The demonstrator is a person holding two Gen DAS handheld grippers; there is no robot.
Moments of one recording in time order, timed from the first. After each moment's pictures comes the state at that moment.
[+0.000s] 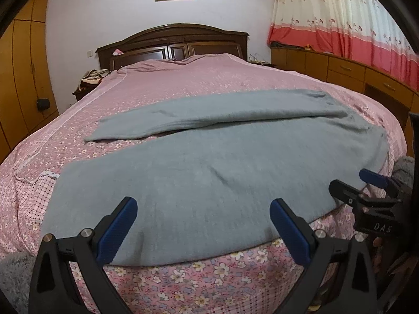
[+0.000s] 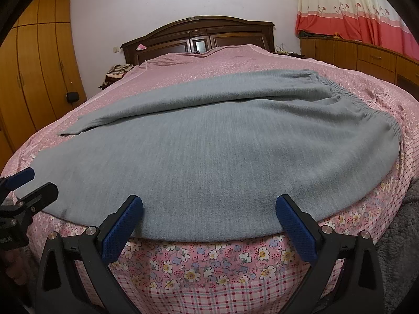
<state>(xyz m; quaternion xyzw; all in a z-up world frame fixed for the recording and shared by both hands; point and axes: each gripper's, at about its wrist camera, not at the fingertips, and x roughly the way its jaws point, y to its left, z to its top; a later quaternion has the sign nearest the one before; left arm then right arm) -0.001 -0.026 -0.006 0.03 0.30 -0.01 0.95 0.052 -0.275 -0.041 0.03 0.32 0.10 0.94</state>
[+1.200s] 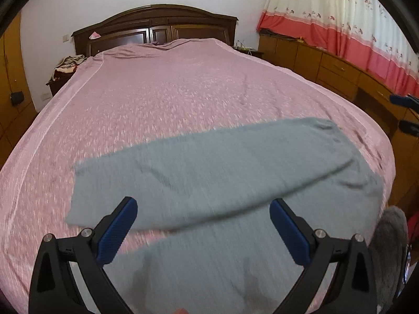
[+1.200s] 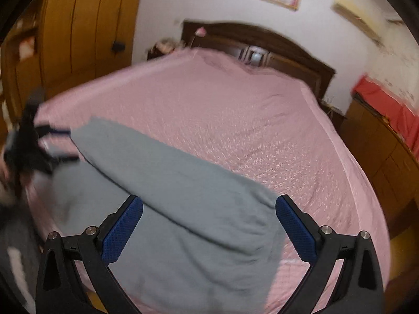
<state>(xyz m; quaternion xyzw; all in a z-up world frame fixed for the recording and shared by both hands) 0.152 0.005 0.083 0.01 0.37 -0.07 0.93 0.180 -0.334 0.168 -0.21 0.33 0.22 0.89</state>
